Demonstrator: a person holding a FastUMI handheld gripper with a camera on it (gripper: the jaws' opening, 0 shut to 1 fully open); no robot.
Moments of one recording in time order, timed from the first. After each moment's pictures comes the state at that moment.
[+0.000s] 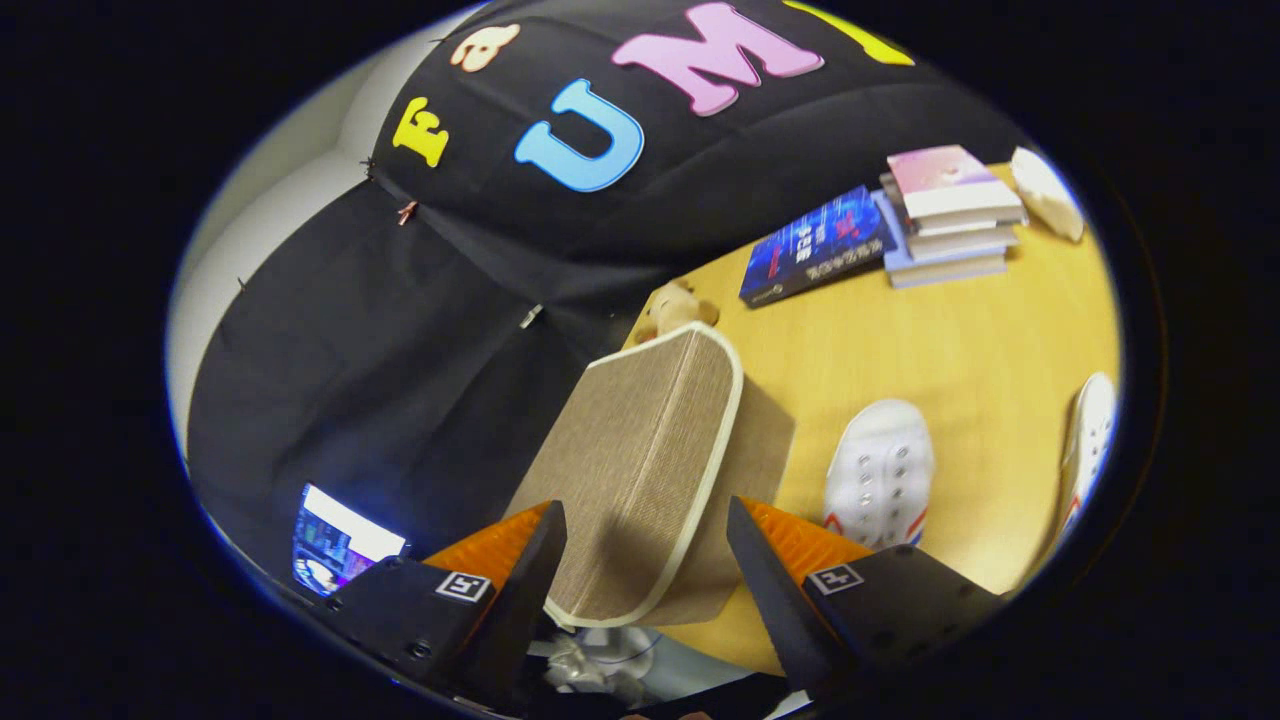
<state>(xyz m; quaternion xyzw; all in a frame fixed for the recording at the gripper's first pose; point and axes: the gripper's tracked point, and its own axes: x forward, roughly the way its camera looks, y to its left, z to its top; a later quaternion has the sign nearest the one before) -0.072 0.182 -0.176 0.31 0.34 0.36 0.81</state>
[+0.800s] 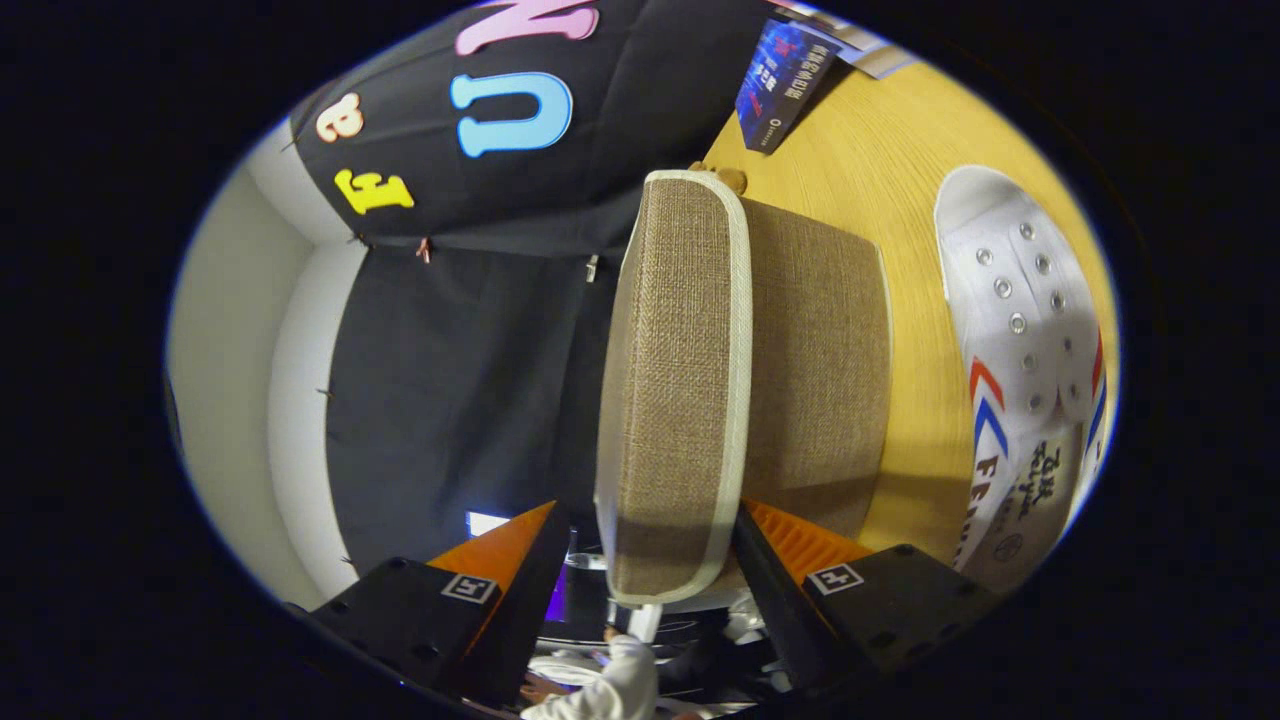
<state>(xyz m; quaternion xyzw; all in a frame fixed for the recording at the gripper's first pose) -0.102 0.222 -0.193 0.49 0.44 0.44 0.61</state>
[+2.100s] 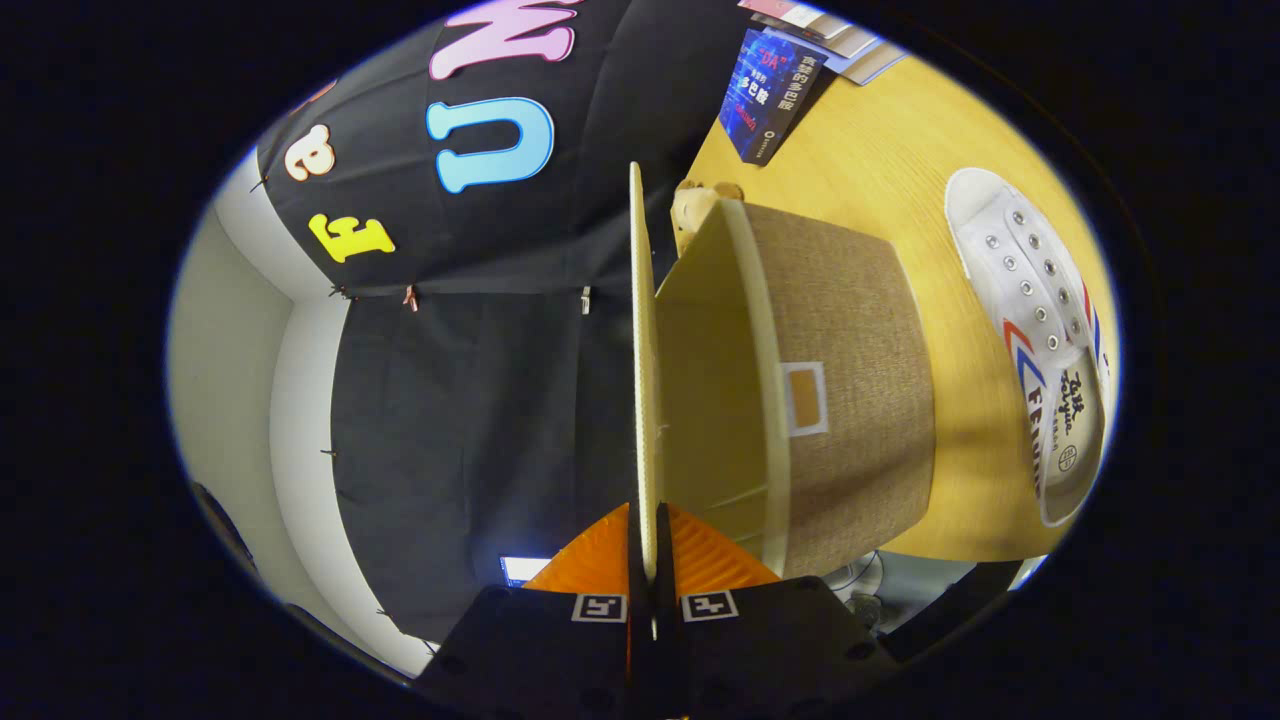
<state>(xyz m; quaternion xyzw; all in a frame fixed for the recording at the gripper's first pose) -0.096 0.255 -0.120 0.52 0.44 0.38 0.63</state>
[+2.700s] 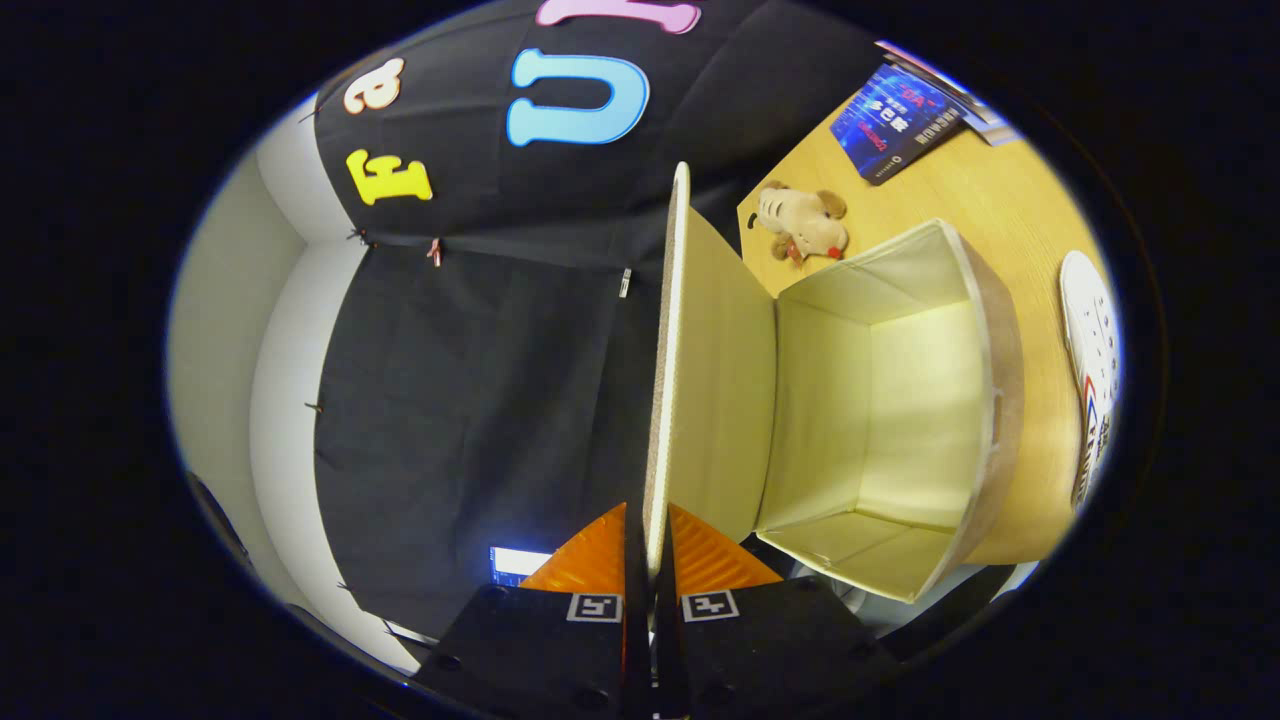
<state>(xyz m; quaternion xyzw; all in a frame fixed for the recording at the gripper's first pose) -0.092 0.341 -0.029 0.45 0.42 0.41 0.67</state>
